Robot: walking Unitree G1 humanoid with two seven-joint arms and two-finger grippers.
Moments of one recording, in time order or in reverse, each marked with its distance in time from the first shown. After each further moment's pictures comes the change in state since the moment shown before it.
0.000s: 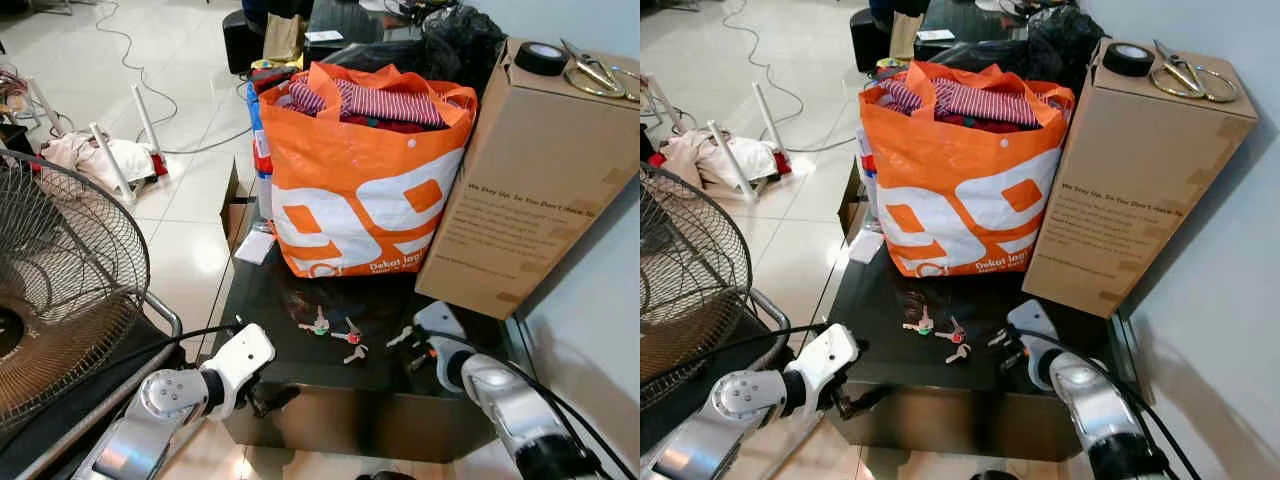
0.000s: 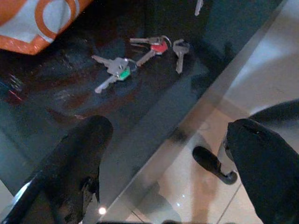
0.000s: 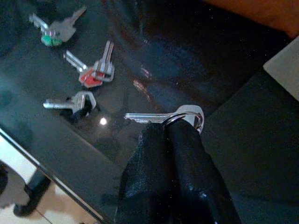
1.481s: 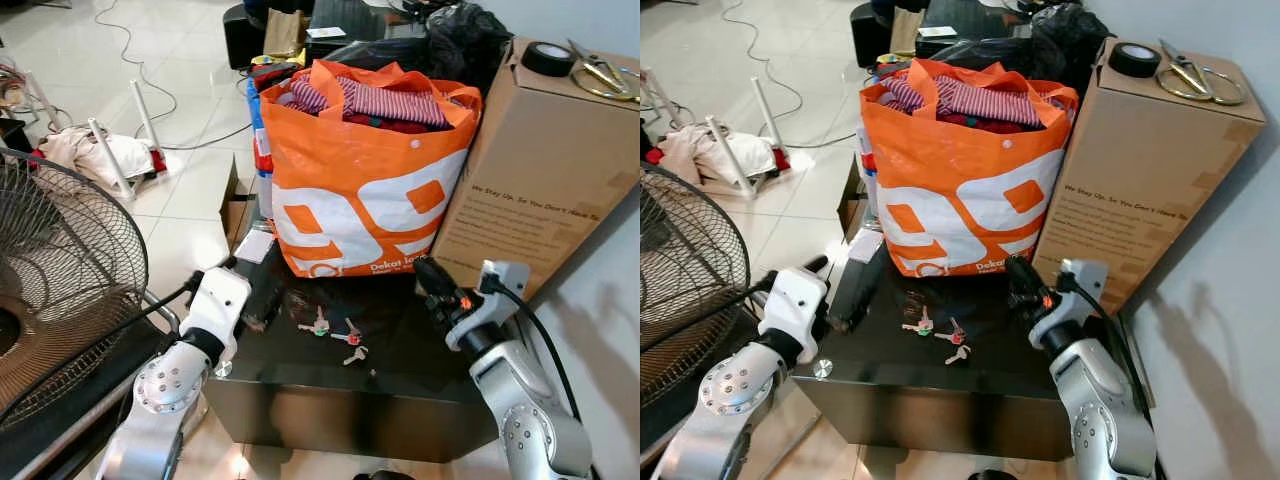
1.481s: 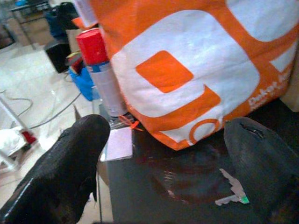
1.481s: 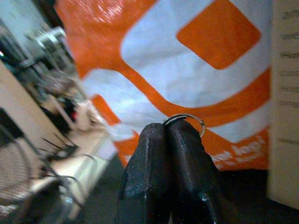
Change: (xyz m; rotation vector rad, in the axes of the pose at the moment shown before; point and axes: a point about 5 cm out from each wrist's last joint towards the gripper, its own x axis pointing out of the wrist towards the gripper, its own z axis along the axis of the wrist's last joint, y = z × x) left arm -0.023 0.022 0.055 -0.067 -0.370 0.616; right arm -0.060 0.016 0.075 0.467 -0.637 -0.053
